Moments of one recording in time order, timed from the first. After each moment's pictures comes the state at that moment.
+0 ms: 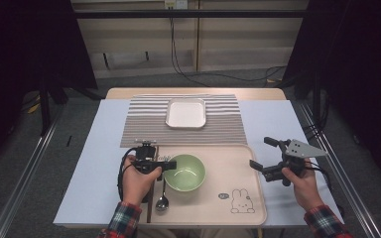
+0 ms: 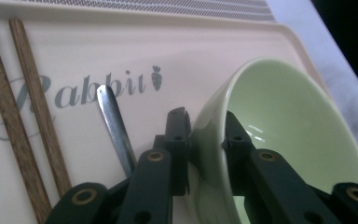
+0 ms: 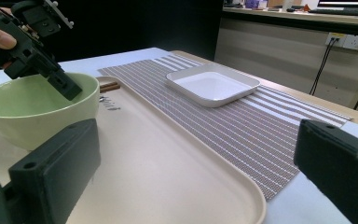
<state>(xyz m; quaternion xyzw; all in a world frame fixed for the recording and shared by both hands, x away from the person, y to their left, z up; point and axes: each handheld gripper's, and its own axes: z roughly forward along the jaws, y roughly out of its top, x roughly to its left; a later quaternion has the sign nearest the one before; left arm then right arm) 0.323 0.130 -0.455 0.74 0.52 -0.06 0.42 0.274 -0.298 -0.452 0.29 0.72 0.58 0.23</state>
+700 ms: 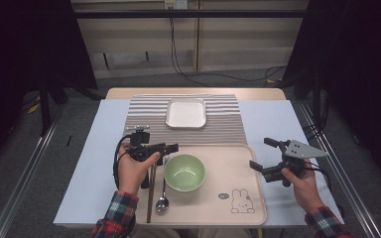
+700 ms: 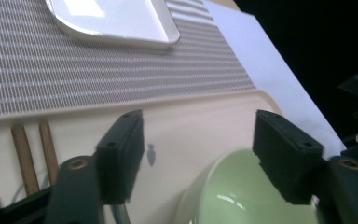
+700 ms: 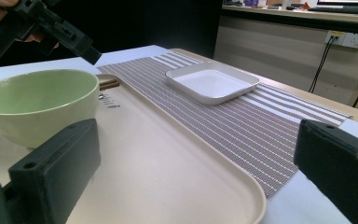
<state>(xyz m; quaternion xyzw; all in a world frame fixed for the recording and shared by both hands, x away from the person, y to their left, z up) 0.345 0.134 -0.426 0.70 0.52 -0.02 0.49 0.272 -0.297 -0.453 0.29 0.73 0.58 0.23</state>
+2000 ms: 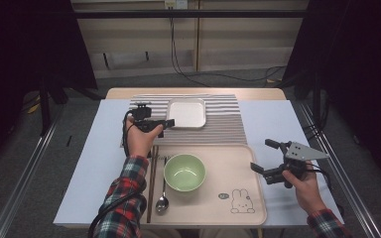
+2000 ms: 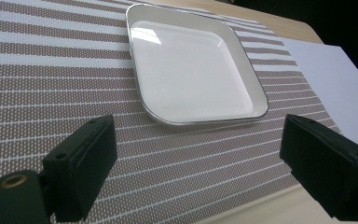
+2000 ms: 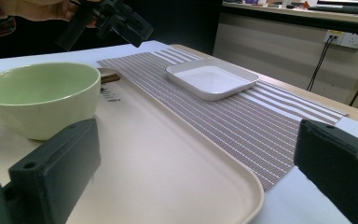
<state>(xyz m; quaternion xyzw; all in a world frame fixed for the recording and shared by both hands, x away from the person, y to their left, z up) 0.435 0.127 -0.430 0.70 0.57 0.07 0.43 0.267 -0.299 -0.452 0.29 0.73 0.56 0.24</state>
